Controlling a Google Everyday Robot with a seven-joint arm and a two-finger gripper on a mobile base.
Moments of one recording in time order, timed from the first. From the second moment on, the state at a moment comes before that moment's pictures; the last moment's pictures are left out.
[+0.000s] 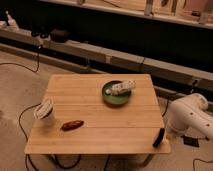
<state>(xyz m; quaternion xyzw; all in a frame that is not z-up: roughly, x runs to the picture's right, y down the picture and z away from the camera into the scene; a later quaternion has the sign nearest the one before) 0.335 0.250 0.720 -0.14 -0.33 -0.88 0.30</state>
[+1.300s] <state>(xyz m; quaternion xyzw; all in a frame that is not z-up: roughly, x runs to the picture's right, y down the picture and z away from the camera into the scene) 0.199 0.090 0.778 0.04 -0.23 -0.93 0.27</state>
